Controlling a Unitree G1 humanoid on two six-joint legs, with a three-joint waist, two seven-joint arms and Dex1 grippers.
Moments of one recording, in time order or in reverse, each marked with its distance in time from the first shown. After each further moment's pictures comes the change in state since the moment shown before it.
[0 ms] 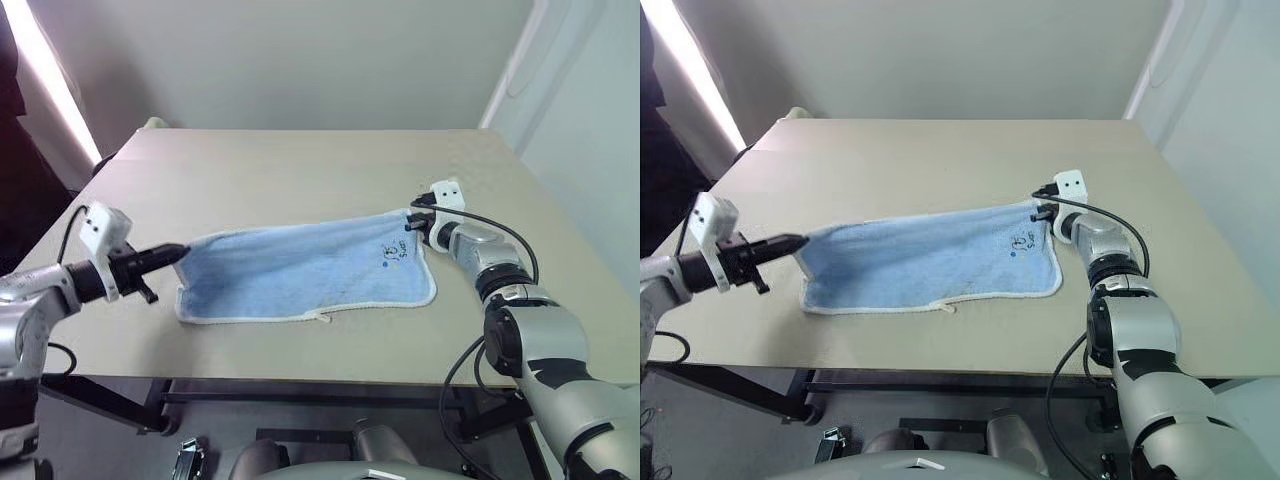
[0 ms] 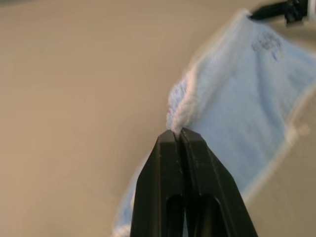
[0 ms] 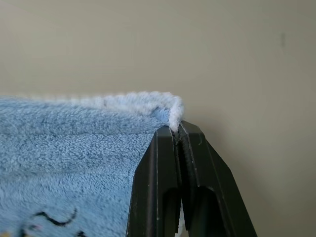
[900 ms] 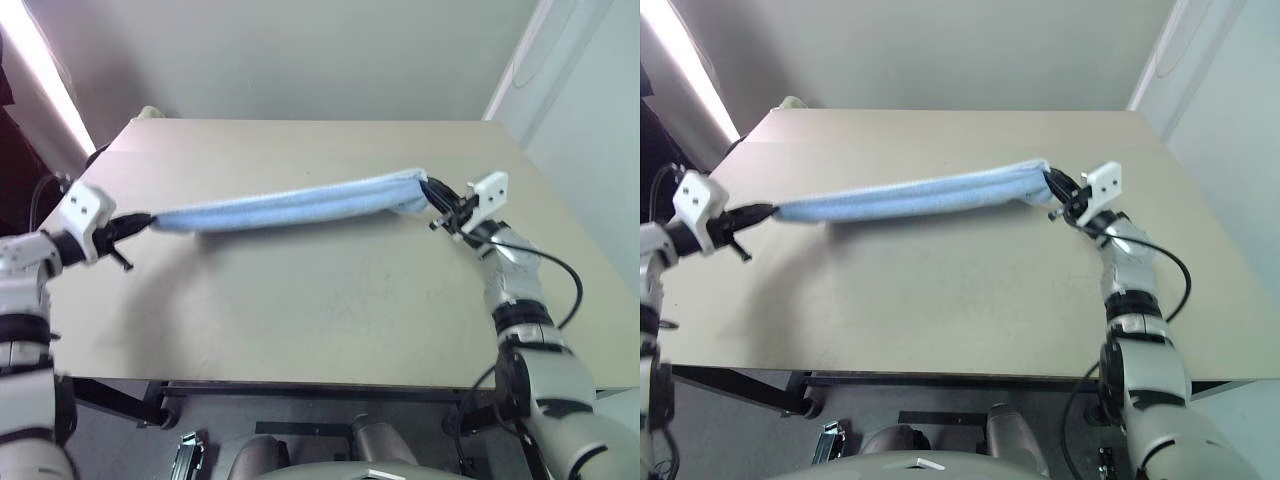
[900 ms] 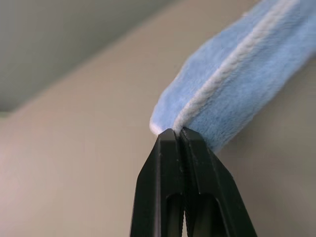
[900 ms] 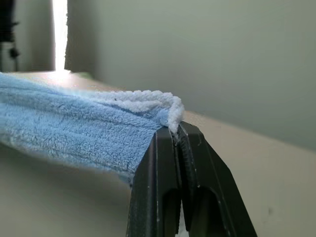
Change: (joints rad) left arm -0.264 0.032 -0.133 0.703 0.317 -0.770 -0.143; right arm 0.330 -0.030 -0.078 -0.406 0.193 -0.460 0.350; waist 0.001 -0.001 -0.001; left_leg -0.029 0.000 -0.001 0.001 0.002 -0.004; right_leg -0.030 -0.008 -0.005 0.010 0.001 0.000
